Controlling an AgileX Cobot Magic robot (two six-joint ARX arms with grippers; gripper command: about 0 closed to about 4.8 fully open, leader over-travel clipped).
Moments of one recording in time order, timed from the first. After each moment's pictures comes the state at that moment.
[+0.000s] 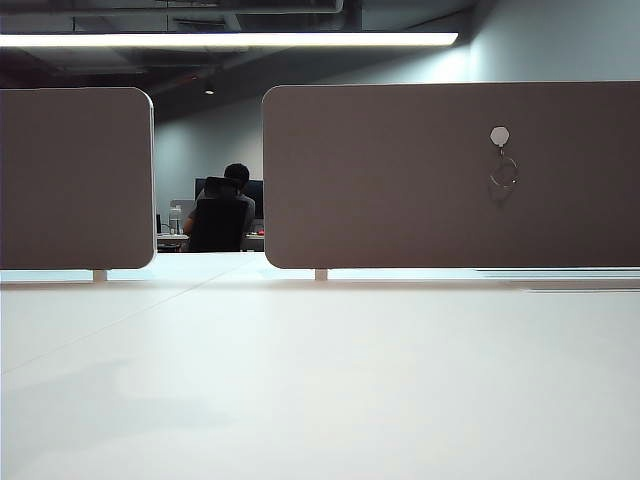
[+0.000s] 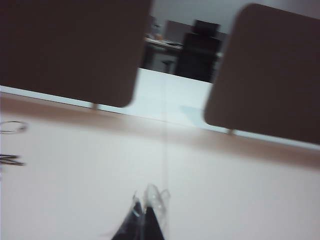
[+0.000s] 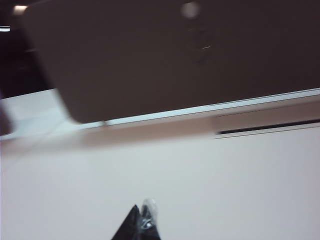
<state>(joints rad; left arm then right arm) -0.33 0.07 0.01 0.18 -0.29 -0.14 0.16 0.31 0.01 0.39 -0.01 0.22</state>
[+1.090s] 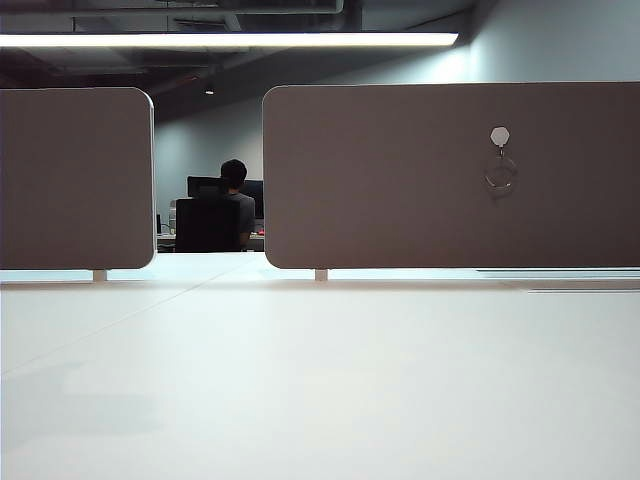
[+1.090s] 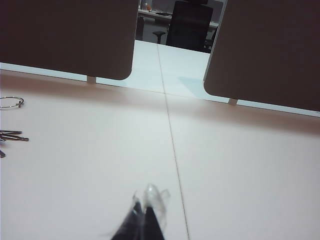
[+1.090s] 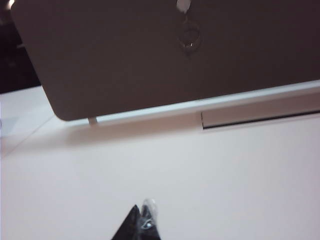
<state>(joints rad) 0.00 0.01 0.01 0.01 0.08 -0.15 0.15 0.11 0.01 0.18 0.06 0.21</state>
